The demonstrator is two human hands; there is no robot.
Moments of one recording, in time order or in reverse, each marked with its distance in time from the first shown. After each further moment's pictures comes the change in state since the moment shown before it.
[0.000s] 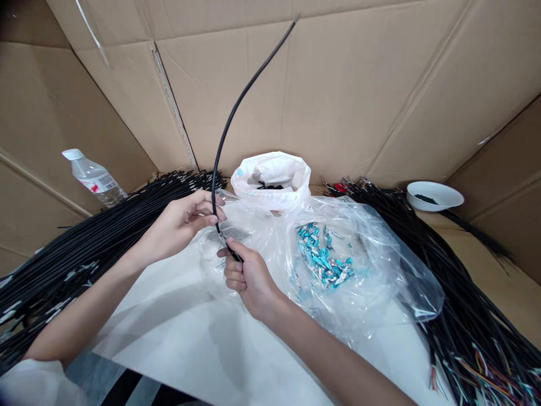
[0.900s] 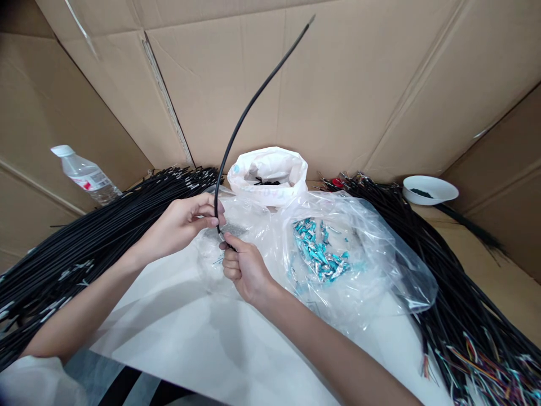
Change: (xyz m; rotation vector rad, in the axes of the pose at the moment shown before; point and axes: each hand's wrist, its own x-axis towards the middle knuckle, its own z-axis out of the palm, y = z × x) left_hand 0.004 -0.002 0.006 0.034 -0.083 -0.029; right_hand 0.016 0.001 -0.003 0.077 0.043 -0.004
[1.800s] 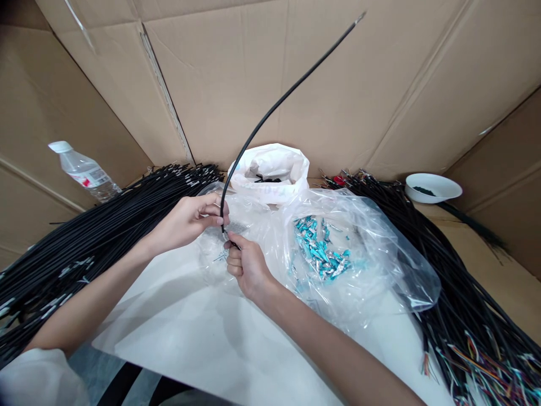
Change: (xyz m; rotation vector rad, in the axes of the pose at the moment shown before) left_hand 0.008 -0.012 0.004 0.030 -0.071 0.030; right_hand 0.009 0.004 -0.005 -0.038 0.072 -0.050
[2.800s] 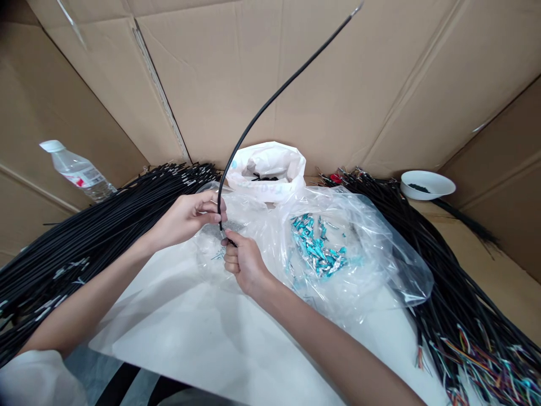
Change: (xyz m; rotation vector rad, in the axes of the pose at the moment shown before) left_hand 0.005 -0.009 0.002 -0.078 0.018 -0.015; right_hand 0.005 -0.002 -0.002 -0.040 -0.015 -0.013
